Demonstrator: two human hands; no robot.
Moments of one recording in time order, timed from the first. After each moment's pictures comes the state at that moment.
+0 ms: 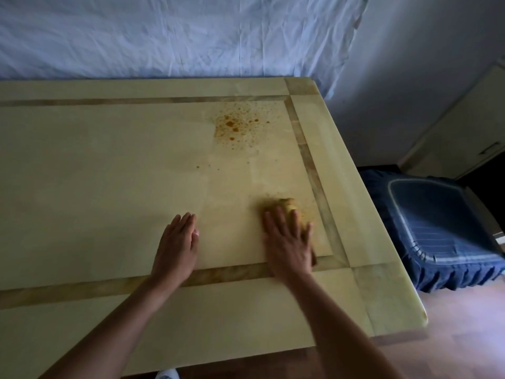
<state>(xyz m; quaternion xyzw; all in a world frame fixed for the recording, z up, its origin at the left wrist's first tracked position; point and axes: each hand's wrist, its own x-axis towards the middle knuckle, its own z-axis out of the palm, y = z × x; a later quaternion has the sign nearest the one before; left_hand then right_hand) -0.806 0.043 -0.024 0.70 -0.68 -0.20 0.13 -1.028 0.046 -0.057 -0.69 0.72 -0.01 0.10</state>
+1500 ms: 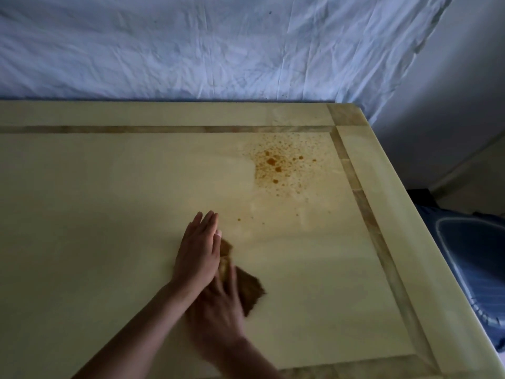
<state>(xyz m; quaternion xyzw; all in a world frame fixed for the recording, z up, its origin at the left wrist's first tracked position) -0.744 -0.109 -0.027 0.67 -0.69 -0.20 0.18 -0.811 -0.027 -0.068 -0.84 0.54 -0.06 0.07</state>
